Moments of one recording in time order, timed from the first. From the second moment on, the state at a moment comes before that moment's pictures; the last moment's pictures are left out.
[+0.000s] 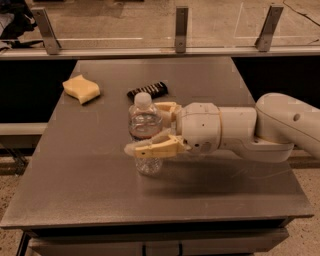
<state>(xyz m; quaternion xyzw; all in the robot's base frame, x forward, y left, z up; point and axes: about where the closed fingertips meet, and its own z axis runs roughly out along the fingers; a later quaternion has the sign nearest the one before) 0.432 0.036 0.926 -0.53 0.48 0.44 0.54</state>
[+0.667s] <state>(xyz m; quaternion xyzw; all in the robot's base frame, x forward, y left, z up) 0.432 0.034 0.929 -0.52 0.49 0.44 0.54</state>
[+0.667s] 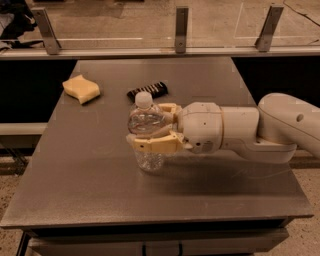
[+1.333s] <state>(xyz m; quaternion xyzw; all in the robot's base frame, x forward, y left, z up) 0.435 -0.005 0.965 -0.54 0.58 0.34 0.50</state>
